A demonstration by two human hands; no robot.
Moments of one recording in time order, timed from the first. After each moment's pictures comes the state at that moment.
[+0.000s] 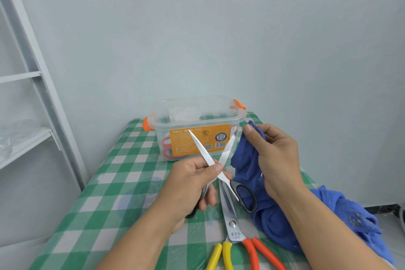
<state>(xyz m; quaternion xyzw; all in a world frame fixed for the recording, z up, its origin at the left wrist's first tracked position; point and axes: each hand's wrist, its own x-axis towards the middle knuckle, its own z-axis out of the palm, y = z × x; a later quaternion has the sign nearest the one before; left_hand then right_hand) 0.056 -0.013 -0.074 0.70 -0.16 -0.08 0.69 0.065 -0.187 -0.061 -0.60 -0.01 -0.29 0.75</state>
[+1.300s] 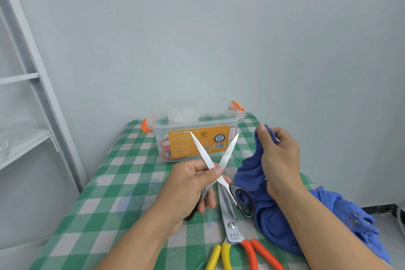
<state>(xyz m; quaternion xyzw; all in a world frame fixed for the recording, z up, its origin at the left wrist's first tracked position) 0.055 -0.012 -0.071 0.72 -0.15 -0.09 0.67 0.073 -0.196 -0.064 -0.61 0.10 -0.32 0.72</state>
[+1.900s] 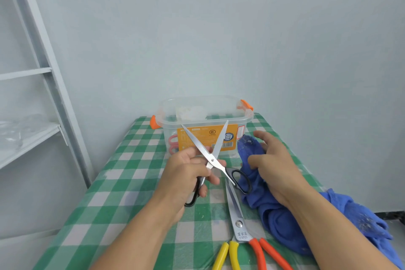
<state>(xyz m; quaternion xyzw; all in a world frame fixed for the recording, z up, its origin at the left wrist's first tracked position) 0.064 -0.001 -0.067 0.67 -0.11 -0.05 0.74 0.071 -0.191 -0.071 -0.76 0.09 -0.13 0.63</state>
